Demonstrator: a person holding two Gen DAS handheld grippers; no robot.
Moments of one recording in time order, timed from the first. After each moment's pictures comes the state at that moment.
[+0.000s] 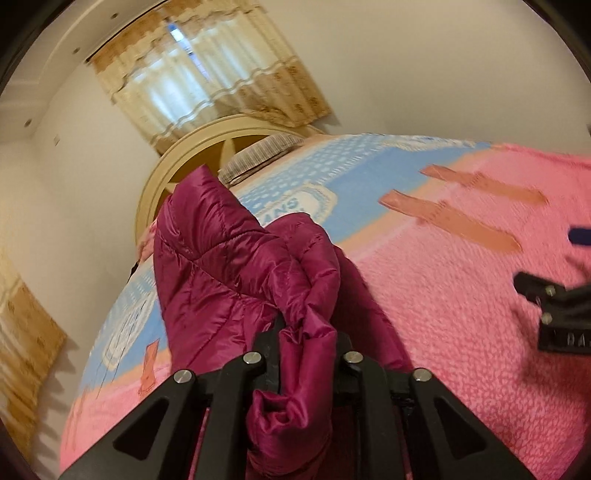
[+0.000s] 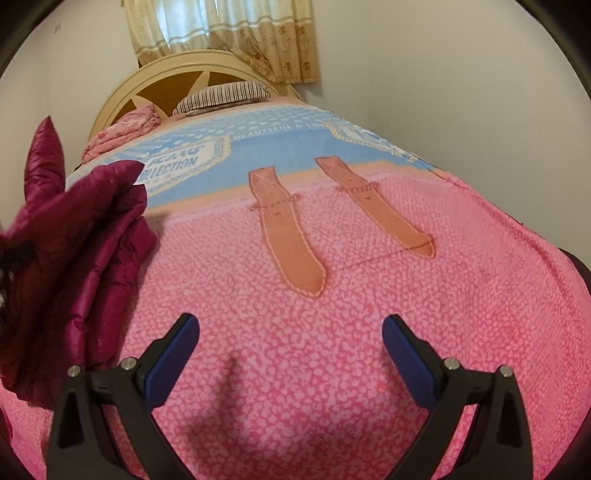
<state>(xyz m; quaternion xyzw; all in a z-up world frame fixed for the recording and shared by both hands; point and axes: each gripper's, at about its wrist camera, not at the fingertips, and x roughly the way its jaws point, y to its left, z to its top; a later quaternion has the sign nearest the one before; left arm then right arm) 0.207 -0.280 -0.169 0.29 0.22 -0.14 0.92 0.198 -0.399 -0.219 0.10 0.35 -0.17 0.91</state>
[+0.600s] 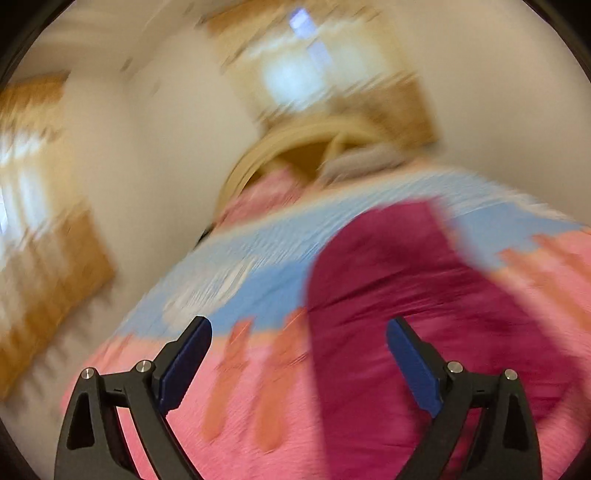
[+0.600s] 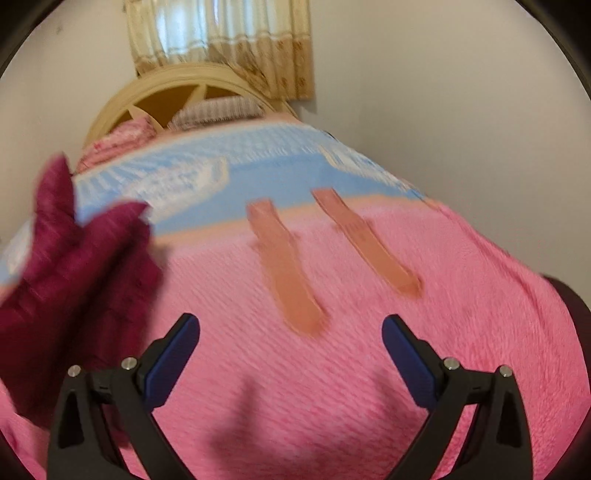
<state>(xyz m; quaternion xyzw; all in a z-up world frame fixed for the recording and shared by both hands) 0.265 -0.132 -0.099 0.15 0.23 0.06 0.96 0.208 -0.389 -0.164 0.09 0.32 -0.17 0.93</state>
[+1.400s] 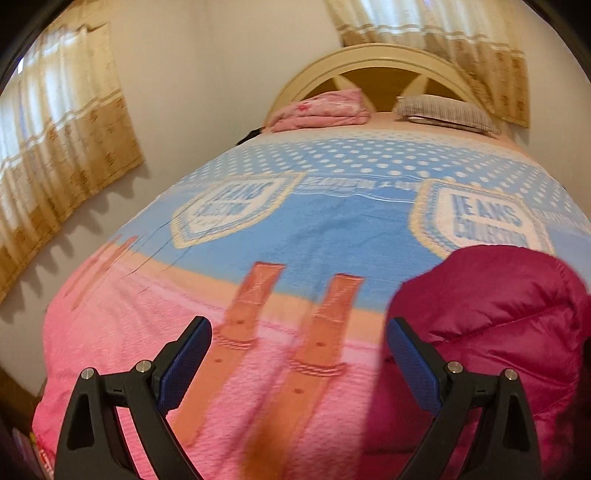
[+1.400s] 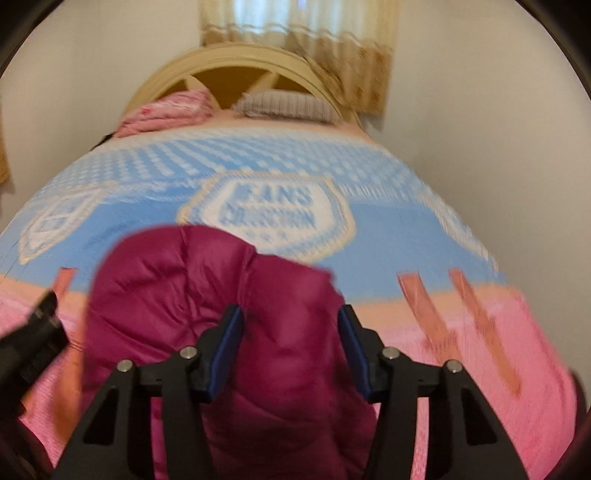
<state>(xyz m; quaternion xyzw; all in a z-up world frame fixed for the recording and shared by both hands) 0.400 -0.100 -0.139 0.05 0.34 0.14 0.93 0.384 -0.233 -0.153 0.01 0.36 -0.13 0.92</state>
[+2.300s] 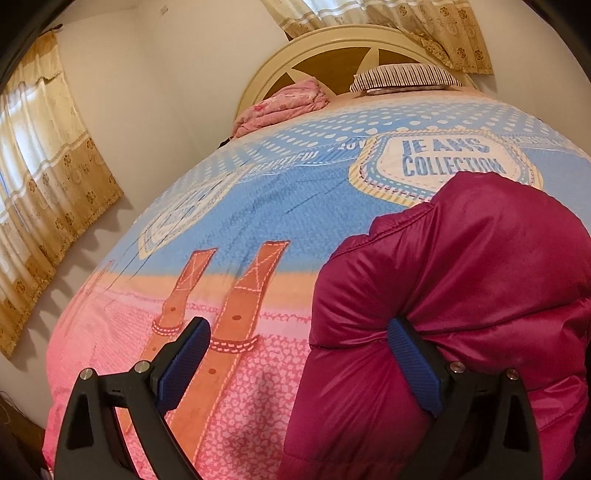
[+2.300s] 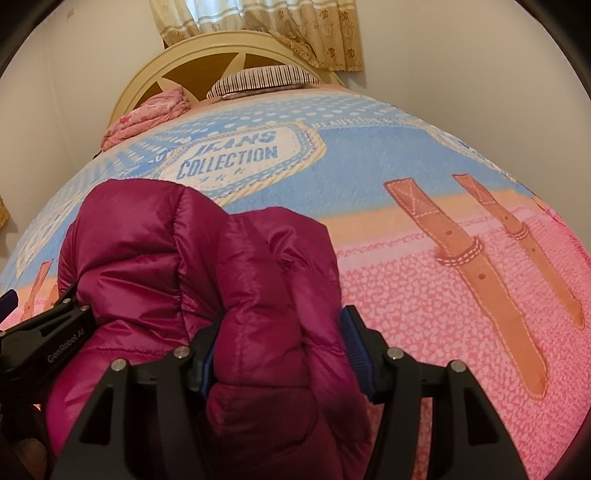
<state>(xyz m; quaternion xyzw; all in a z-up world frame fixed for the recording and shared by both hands) 0.412 -0.175 -0.211 0.14 0.35 0.12 0.92 0.366 -0.292 -0.233 0.11 0.37 -0.12 0.91</state>
